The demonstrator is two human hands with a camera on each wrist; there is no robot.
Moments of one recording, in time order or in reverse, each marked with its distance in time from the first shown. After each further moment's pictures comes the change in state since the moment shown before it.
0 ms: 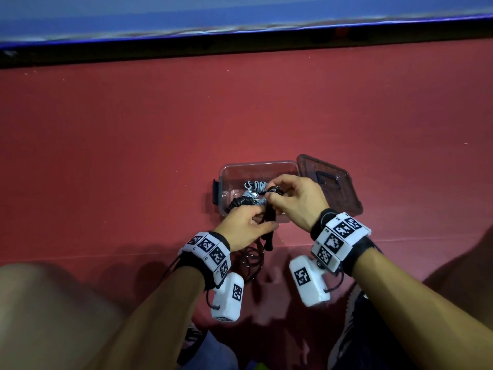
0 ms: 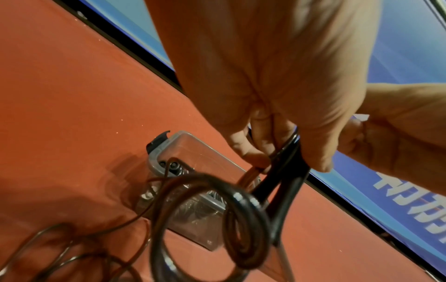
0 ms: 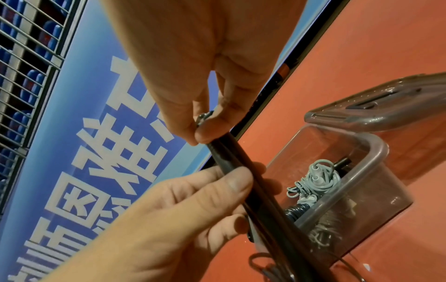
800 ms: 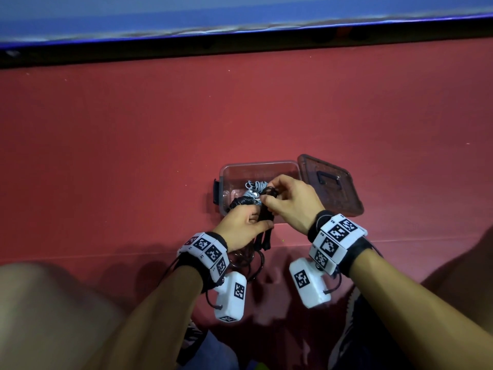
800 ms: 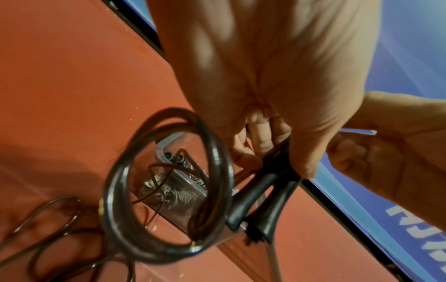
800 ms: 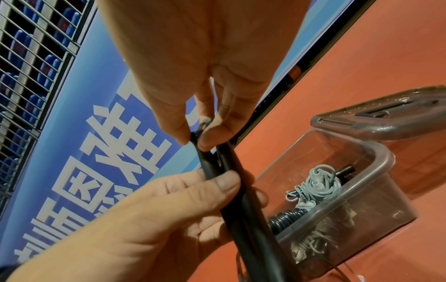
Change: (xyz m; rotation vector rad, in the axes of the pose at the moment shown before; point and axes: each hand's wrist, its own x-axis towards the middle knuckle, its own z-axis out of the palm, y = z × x) left_hand -0.002 0.004 0.000 -0.160 0.004 -0.024; right_hand 0.000 -0.002 0.006 -0.053 -0.060 -0.017
